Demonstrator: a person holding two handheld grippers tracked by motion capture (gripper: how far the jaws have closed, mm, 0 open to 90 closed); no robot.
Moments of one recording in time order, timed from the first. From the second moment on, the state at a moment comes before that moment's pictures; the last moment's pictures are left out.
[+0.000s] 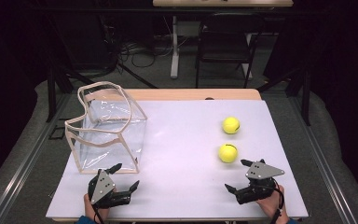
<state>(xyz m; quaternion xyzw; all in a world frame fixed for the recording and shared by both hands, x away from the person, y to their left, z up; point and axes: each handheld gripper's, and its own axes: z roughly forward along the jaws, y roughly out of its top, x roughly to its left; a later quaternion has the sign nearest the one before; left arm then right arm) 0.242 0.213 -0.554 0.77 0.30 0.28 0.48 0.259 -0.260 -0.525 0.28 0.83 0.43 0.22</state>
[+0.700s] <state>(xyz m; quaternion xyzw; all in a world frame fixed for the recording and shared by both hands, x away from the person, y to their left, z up) 0.243 0.213 -0.554 0.77 0.30 0.28 0.48 0.288 -0.256 -0.507 0.31 0.83 0.42 0.20</state>
